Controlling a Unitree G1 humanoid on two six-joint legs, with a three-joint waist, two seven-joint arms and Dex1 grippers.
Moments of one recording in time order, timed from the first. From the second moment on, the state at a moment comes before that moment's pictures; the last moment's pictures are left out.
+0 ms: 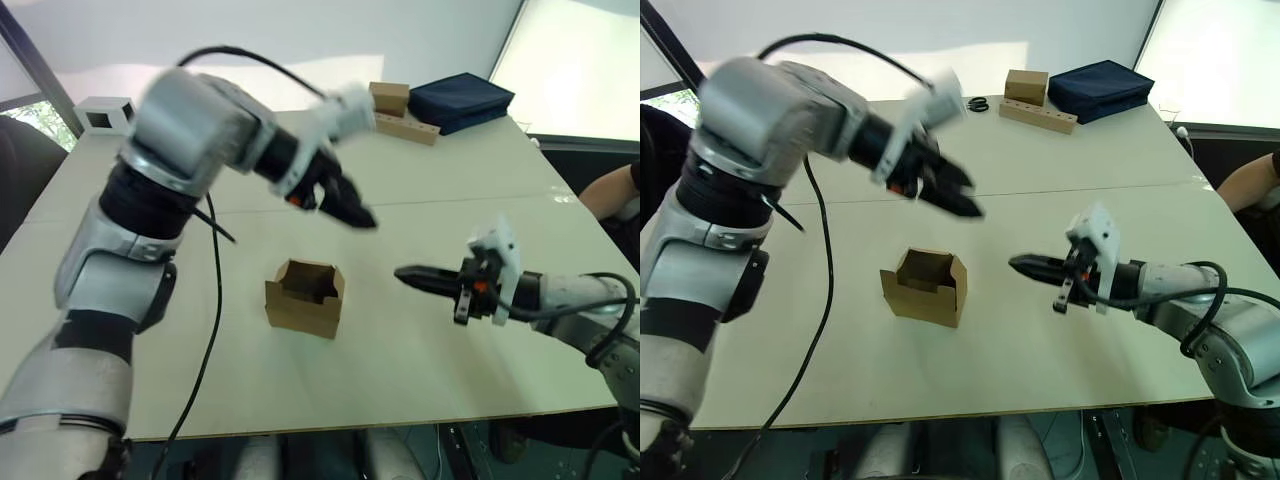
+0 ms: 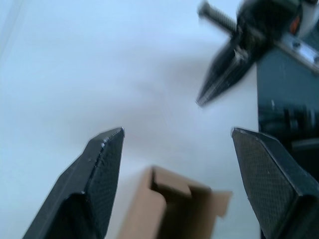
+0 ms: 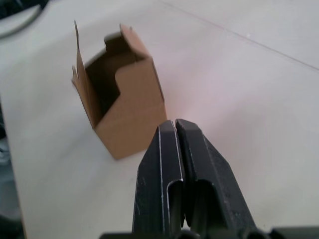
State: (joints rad) left arm -1.33 0.49 -0.14 0.11 -0.47 1.18 -1.06; right arm -0.28 -0.78 -0.23 -0.53 0.90 0.86 0.73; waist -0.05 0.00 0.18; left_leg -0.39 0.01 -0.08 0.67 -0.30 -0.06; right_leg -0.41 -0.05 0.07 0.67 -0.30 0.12
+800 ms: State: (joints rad) left arm -0.50 0.76 0.12 -0.08 -0.56 0.81 -1.12; right arm -0.28 -0.70 -0.02 -0.50 0.80 0.80 0.76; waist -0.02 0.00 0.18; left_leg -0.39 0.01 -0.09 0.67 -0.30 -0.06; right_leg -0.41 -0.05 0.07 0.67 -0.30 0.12
